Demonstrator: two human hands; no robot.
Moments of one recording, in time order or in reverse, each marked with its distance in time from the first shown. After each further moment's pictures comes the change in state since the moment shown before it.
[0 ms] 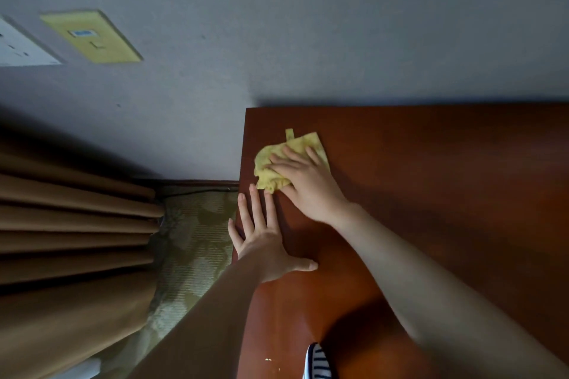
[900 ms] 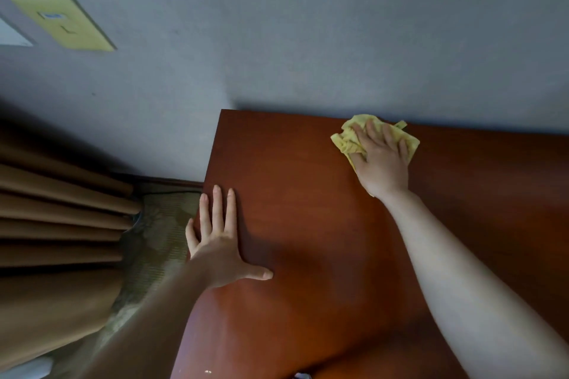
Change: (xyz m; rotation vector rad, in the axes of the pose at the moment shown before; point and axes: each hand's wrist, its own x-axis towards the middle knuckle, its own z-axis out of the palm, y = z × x) left_hand 0.002 -0.001 0.006 0.001 0.057 -0.010; right_hand -0.047 0.134 -0.063 -0.181 0.146 0.572
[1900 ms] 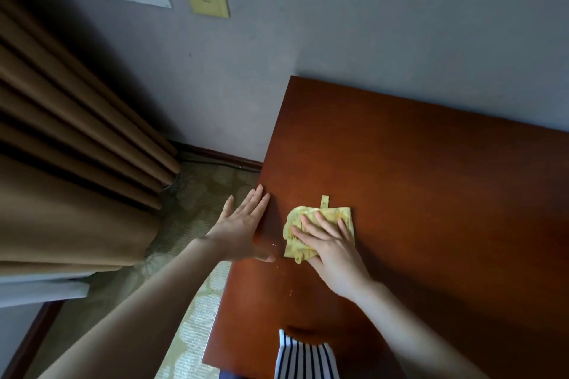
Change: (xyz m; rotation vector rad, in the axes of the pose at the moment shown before) left_hand -0.120 -0.085 0.051 0.068 0.003 0.299; right_hand -0.274 -0.097 0.055 0.009 -0.320 -0.537
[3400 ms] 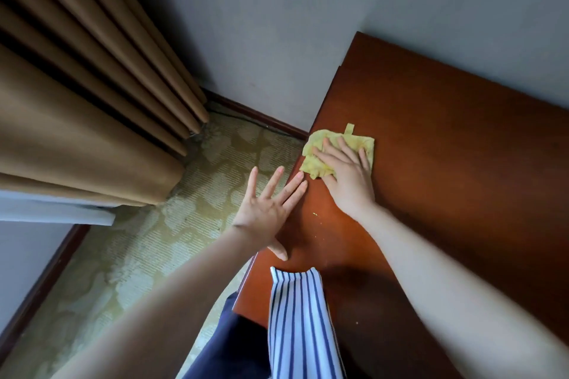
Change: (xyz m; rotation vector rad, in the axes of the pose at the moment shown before) left_hand -0.029 -0.007 0.031 0.387 -0.046 -0.084; right_hand 0.100 -0.026 -0.004 0.034 0.189 0.000
